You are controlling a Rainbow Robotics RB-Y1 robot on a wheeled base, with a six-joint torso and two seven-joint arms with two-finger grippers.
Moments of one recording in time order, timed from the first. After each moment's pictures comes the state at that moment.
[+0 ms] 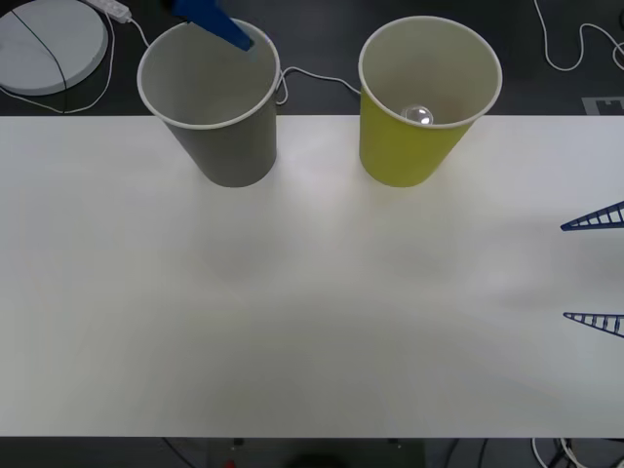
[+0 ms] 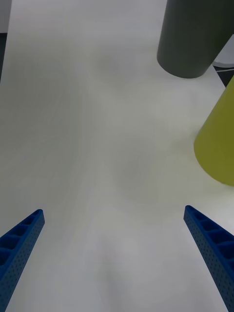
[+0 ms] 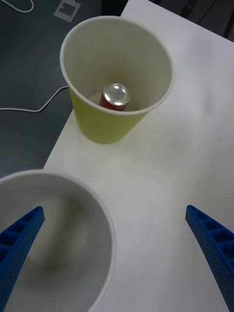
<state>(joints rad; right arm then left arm) 0.08 -0.85 -0.50 -1.80 1.40 -1.57 0.02 -1.49 1.02 -0.75 -1.20 -1.27 -1.38 0.91</state>
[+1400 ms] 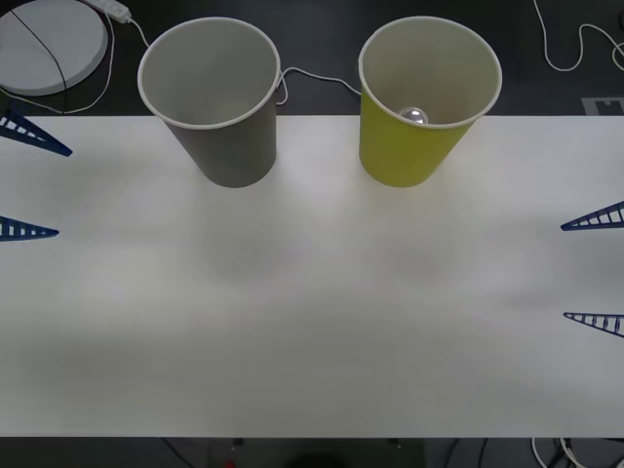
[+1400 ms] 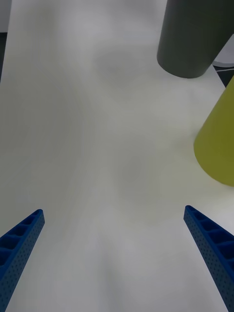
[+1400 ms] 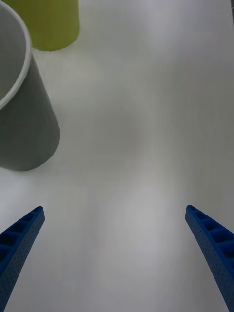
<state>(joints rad) 0.08 -0.85 -0.50 -1.80 1.40 -1.57 0.02 -0.42 1.20 0.09 -1.50 -1.33 -1.57 0.13</state>
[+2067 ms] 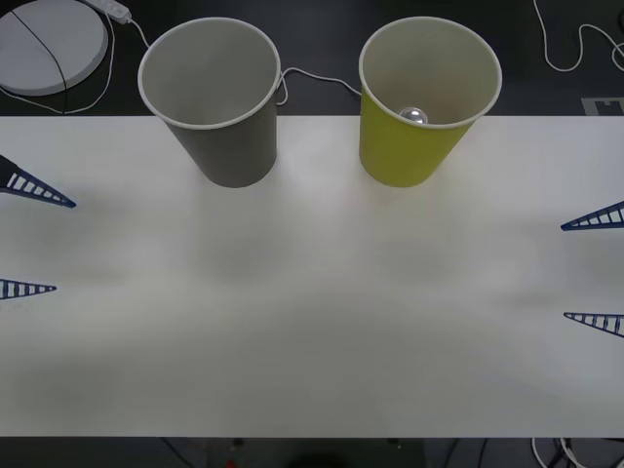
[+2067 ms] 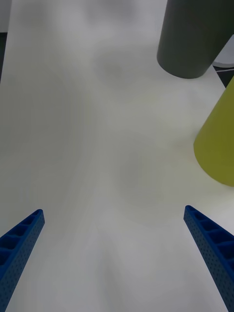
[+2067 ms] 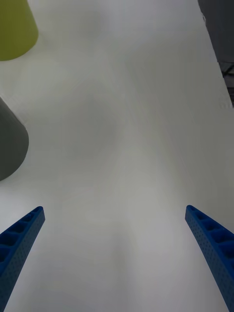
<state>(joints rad) 0.08 -0.85 -0.50 -1.80 1.40 -1.57 0.02 -0.21 1.11 0.17 -1.50 -1.35 -1.57 -0.21</state>
